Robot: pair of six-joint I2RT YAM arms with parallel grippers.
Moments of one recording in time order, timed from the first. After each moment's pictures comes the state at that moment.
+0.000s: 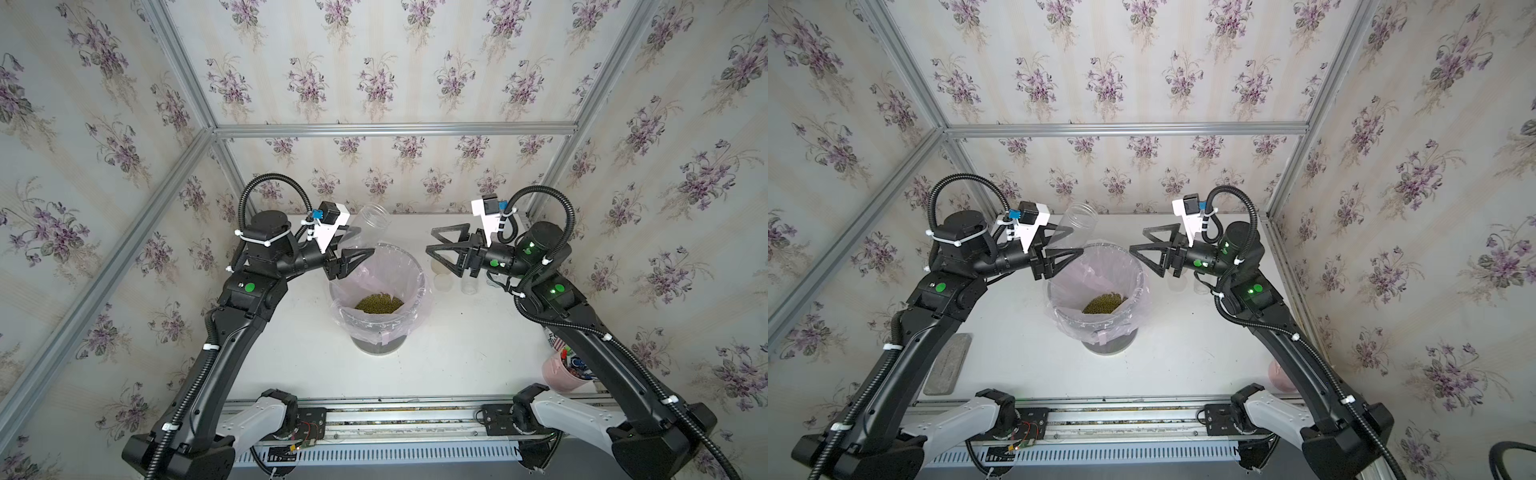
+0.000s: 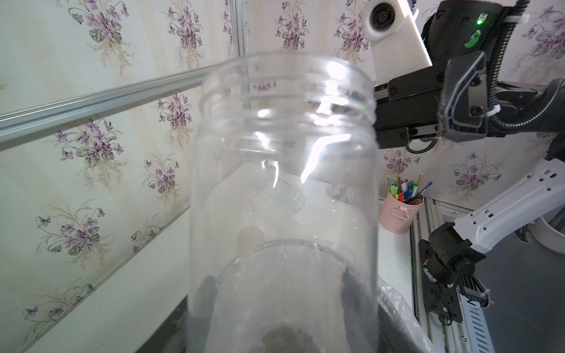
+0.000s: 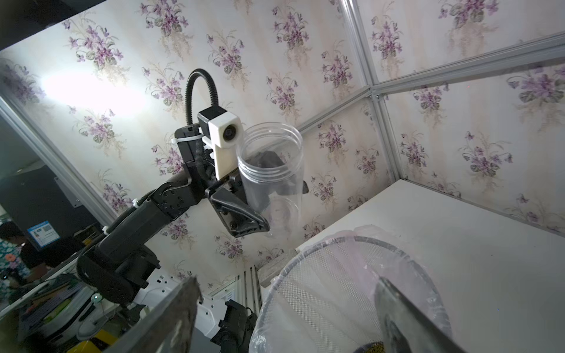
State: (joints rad) left arm -0.27 1.10 1.30 -0.40 0.81 0.16; right arm 0.50 1.12 1.15 0.12 -0.83 0.55
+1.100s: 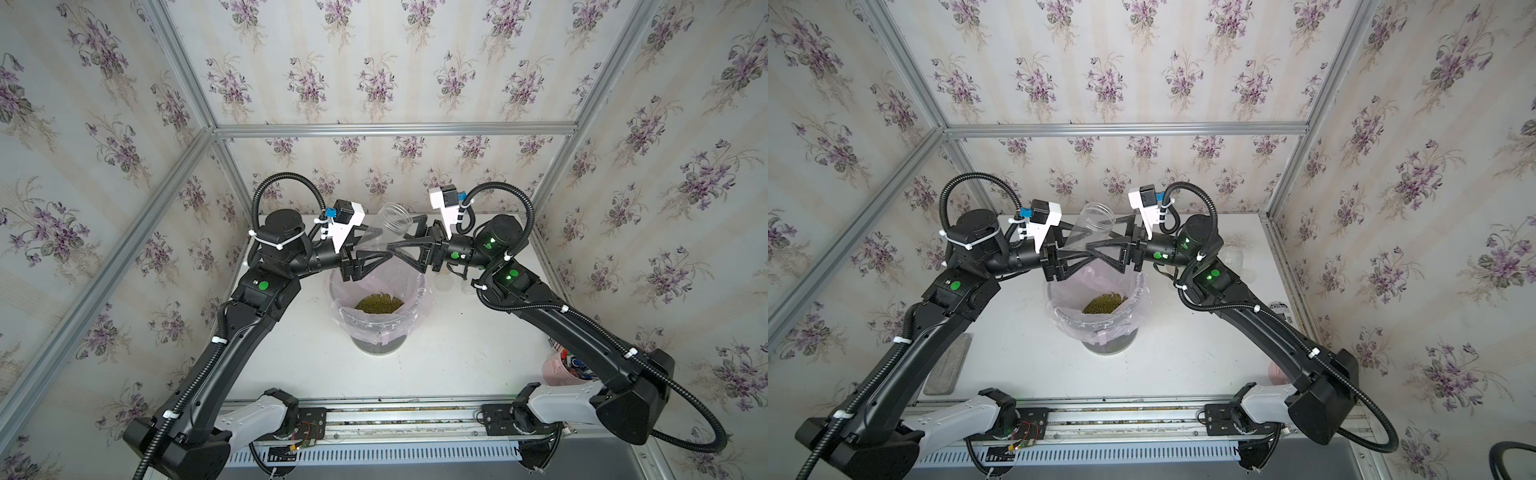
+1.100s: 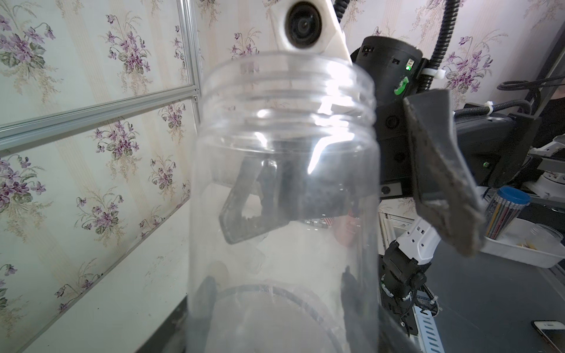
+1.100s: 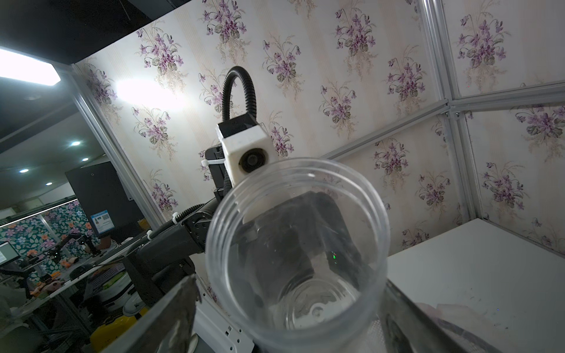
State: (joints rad) left arm -0.39 1.13 1.31 -0.26 0.86 0.04; right arm 0.71 1.32 1.26 0.37 -0.77 0.62
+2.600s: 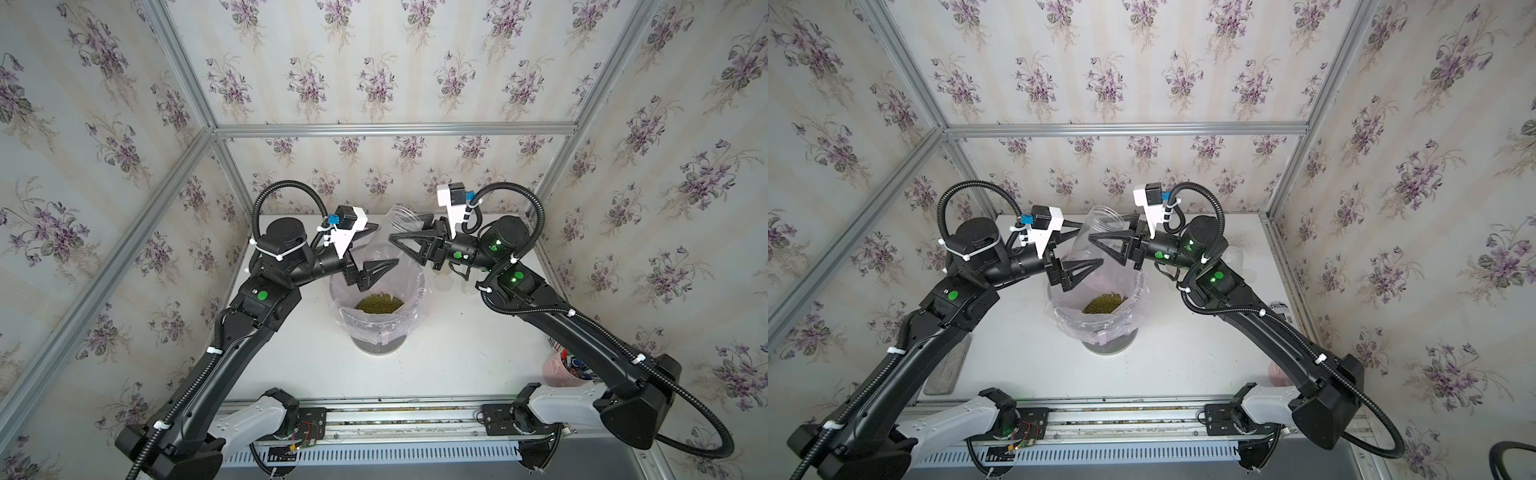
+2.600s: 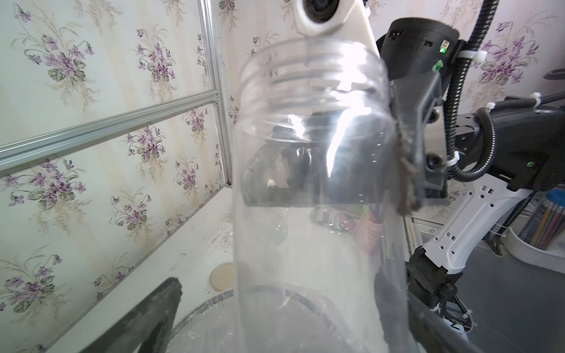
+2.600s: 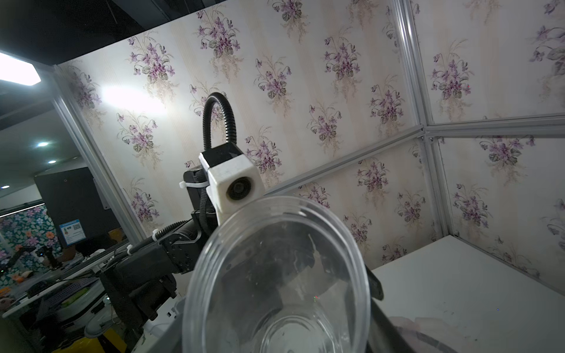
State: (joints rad) left arm -0.45 1.07 1.27 -0.25 0.67 0.07; right arm 0.71 1.29 1.27 0.31 -0.66 0.54
